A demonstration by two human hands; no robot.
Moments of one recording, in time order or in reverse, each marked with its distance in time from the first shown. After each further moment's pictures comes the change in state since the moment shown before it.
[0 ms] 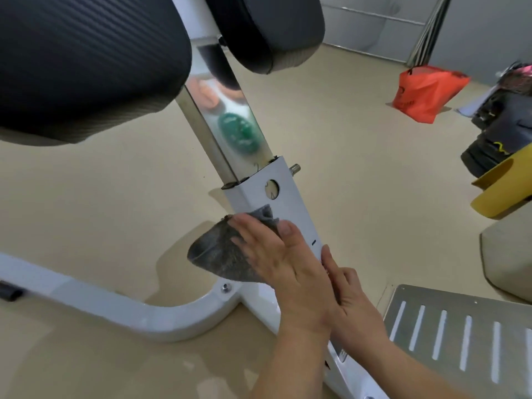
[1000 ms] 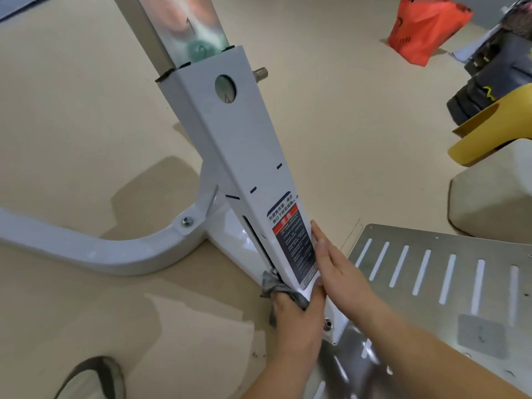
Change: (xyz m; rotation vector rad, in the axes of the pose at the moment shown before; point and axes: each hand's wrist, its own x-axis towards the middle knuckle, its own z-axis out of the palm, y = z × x) left_hand -0.187 -0.189 0.016 0.033 -0.302 -0.699; right_hand -0.024 0.078 -0.006 0.103 -0.146 0.165
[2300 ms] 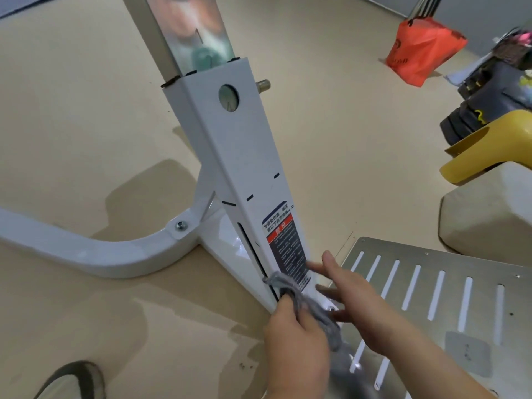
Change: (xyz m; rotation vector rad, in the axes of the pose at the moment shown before) left_hand -0.049 0.052 -0.010 0.157 0.063 0.041; right_hand -0.020 -0.009 -0.033 0.339 -0.182 0.283
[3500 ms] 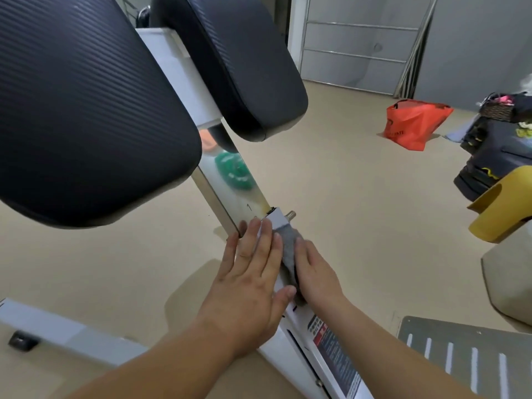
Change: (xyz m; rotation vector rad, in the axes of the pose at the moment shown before) left_hand 0.076 0.192 -0.167 1.503 0.227 1.188; right_hand 0.055 -0.180 0.079 -0.146 0.312 -0.586
